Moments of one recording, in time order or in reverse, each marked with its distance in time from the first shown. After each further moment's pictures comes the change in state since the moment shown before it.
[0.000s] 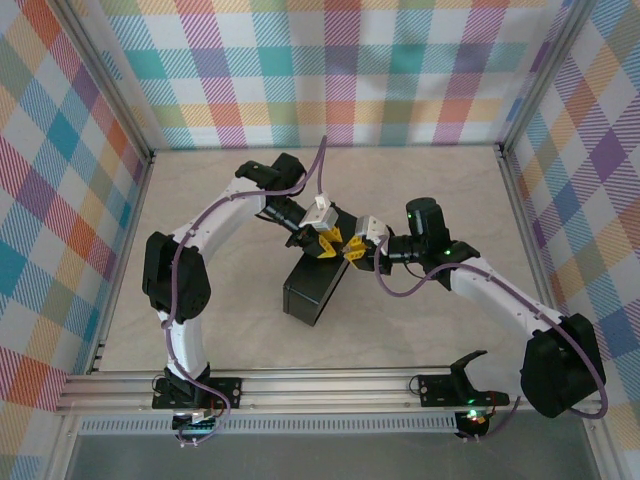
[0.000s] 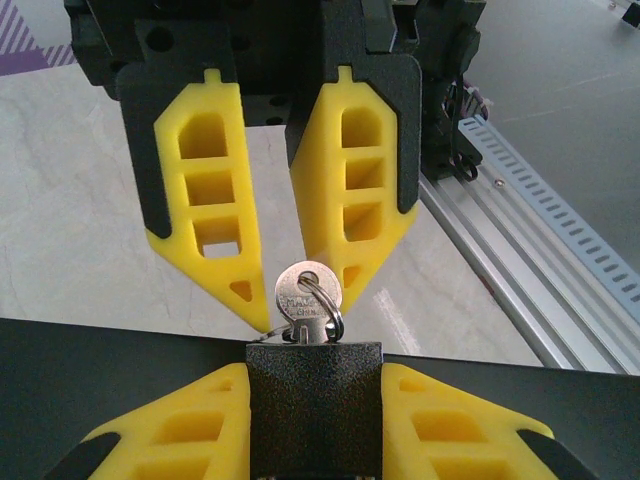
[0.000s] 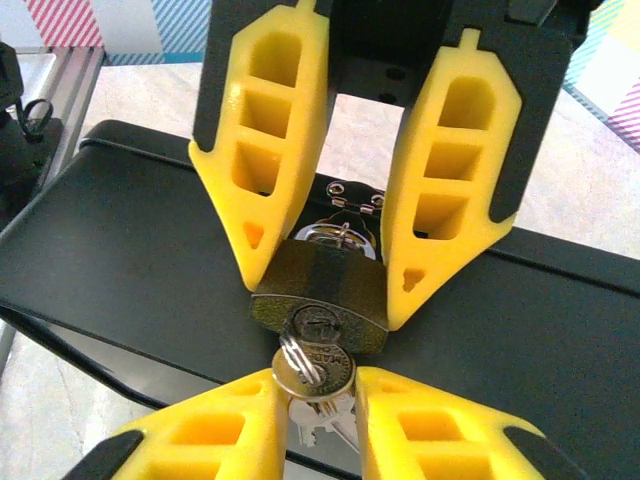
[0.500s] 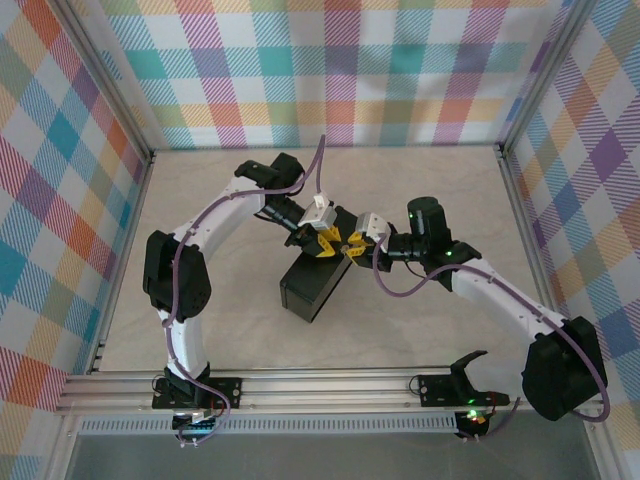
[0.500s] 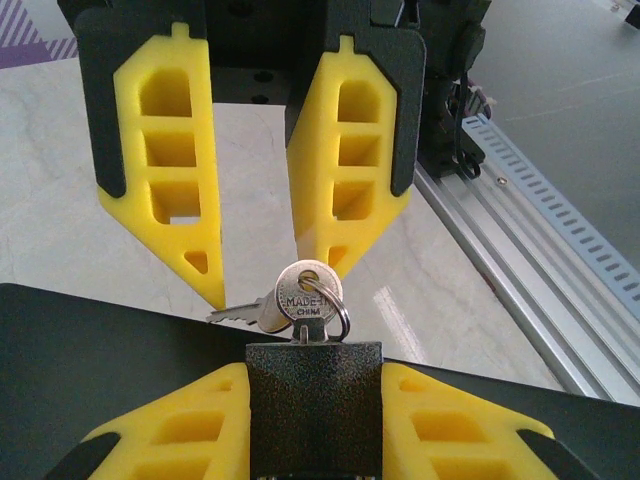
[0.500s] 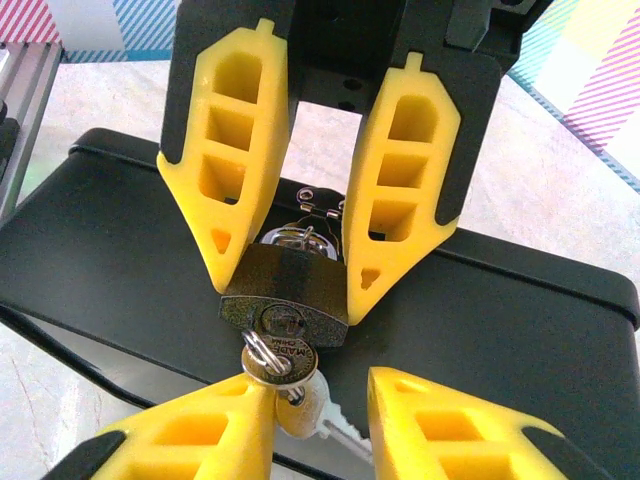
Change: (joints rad) left arm 0.004 0.009 0.002 -0.006 0.004 0.004; right arm 0.000 -0.019 0.000 0.023 0.059 0.025
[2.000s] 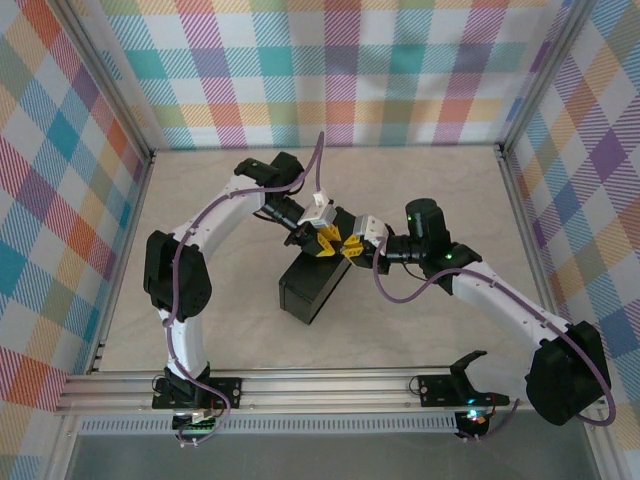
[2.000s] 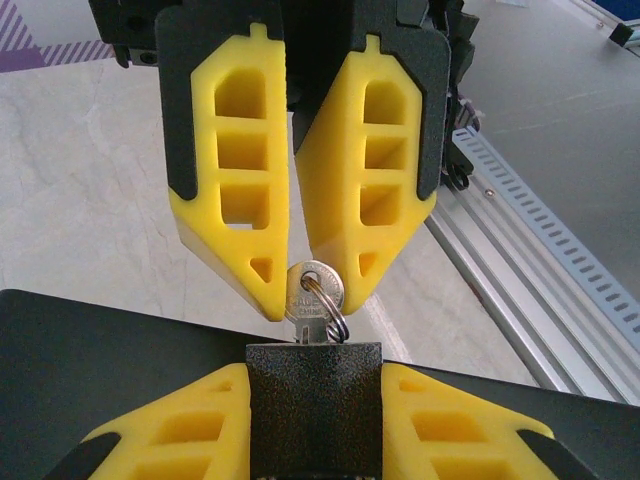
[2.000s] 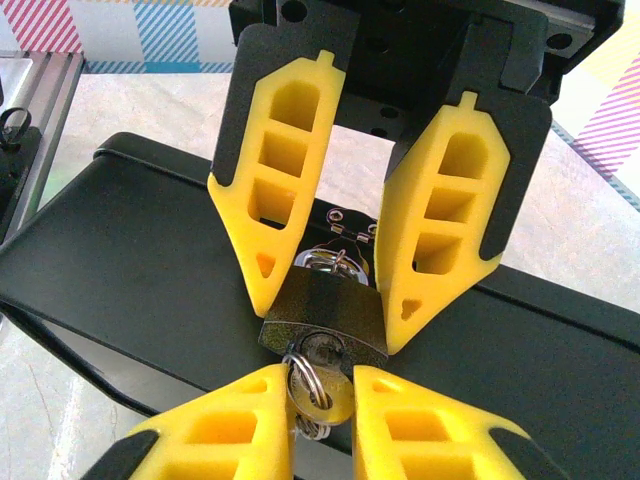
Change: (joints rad) left arm 0.001 0.005 0.026 -0.042 0.014 0.000; right arm 0.039 -0.024 0.000 0.003 0.001 0.000
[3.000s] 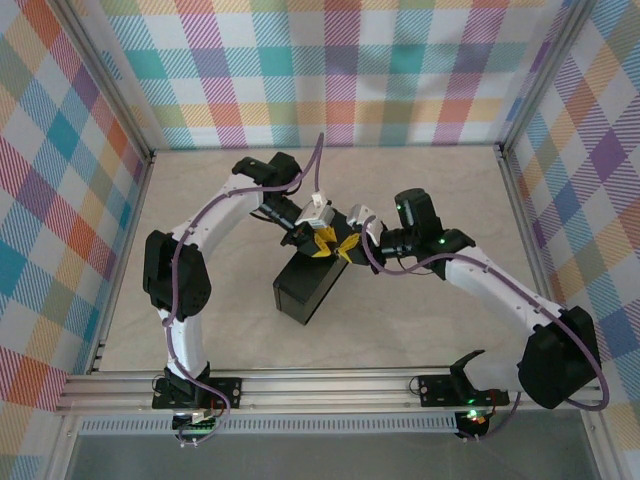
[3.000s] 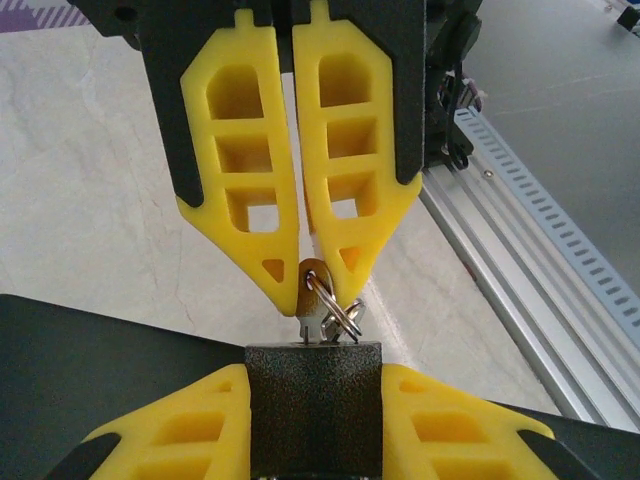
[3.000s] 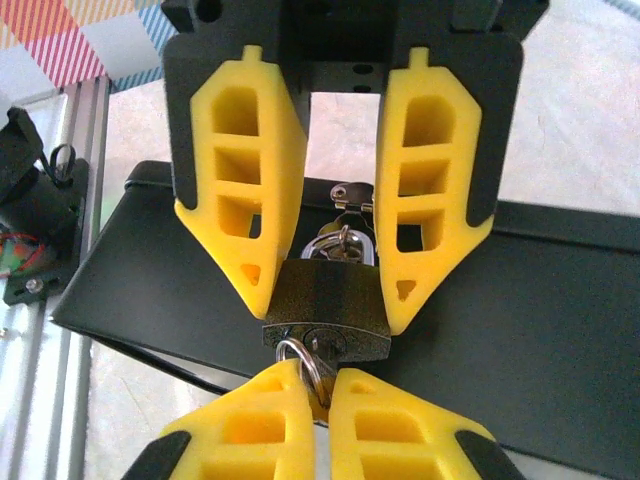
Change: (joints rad) left arm 0.007 0.002 -0.002 -0.019 -0.045 -0.006; right arm 0.021 0.092 0.144 -0.207 0.000 0.208
